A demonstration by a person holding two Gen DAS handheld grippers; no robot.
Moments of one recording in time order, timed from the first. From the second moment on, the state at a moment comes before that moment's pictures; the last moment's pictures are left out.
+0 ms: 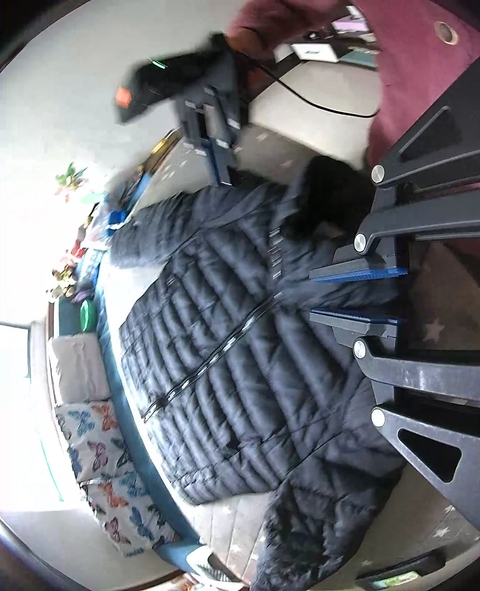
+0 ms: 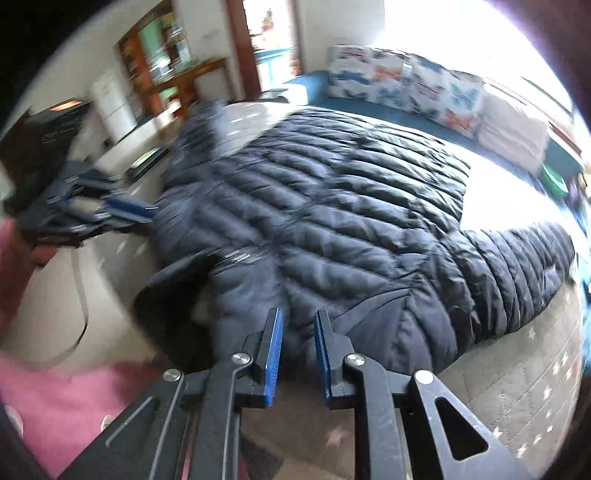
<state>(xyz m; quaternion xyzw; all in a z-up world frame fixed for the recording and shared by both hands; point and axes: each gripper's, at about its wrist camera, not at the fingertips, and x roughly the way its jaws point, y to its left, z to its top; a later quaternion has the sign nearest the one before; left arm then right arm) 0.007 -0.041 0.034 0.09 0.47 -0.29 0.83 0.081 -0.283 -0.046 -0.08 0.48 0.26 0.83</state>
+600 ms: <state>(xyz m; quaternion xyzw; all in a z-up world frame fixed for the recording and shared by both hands) 0.082 -0.131 -0.067 0.06 0.54 -0.35 0.76 0.132 -0.395 -0.067 0.05 0.49 0.20 0.85</state>
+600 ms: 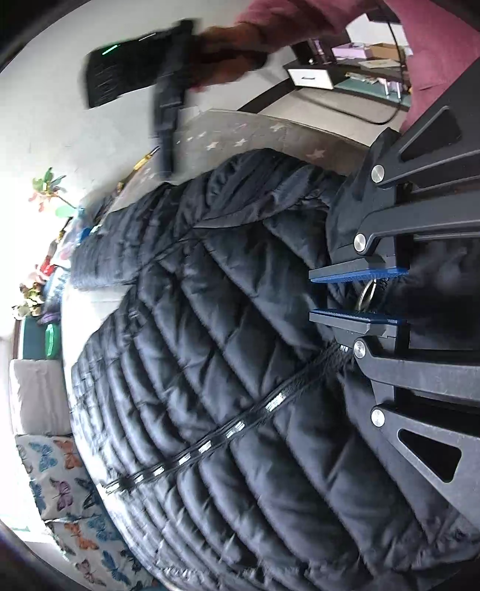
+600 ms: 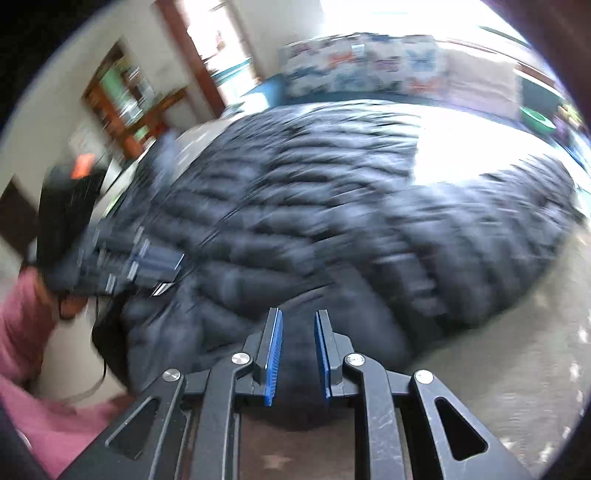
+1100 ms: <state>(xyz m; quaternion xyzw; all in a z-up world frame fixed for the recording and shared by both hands) 0.077 -0.145 -0.087 0.09 0.54 -0.36 0.75 0.247 -0.606 -0.104 0.29 0.43 -0.01 0.86</state>
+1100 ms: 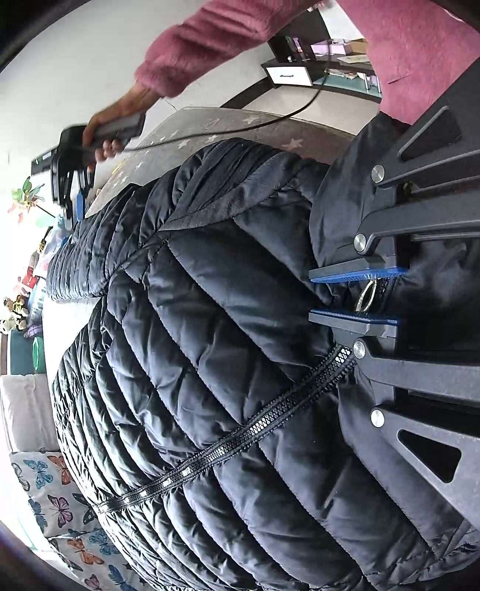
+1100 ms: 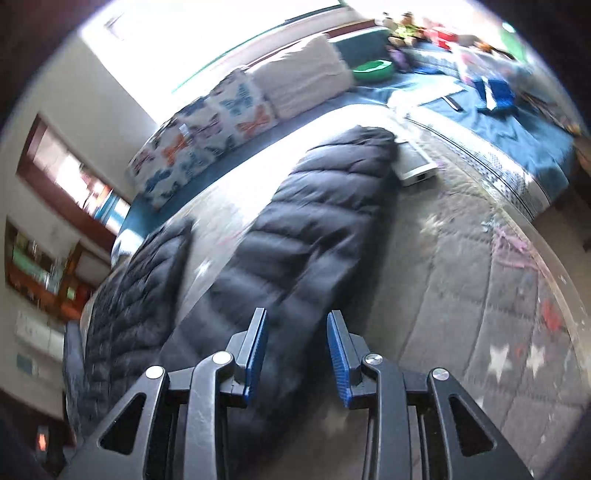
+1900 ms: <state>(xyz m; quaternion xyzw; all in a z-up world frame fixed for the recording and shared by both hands) 0.077 -0.114 -0.064 0.07 0.54 -0.34 0.77 0.277 -0.570 -0.045 0.24 0.36 0.01 0.90</state>
